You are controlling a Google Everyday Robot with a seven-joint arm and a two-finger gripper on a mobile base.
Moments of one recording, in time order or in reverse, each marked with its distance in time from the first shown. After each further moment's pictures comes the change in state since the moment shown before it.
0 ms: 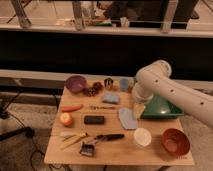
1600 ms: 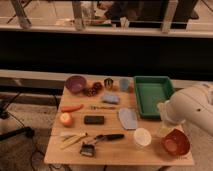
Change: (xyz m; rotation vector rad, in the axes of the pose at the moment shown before) arm 0.091 0.093 -0.032 0.058 0.041 0.088
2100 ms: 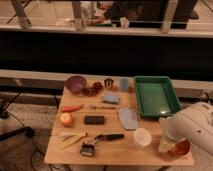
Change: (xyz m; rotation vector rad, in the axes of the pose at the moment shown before) arm 0.015 0.048 0.033 -0.024 0.013 0.033
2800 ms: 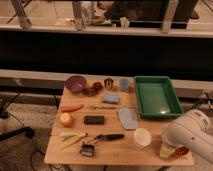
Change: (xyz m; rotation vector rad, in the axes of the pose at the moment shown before) arm 0.036 0.013 0.044 -0.026 0.081 0.056
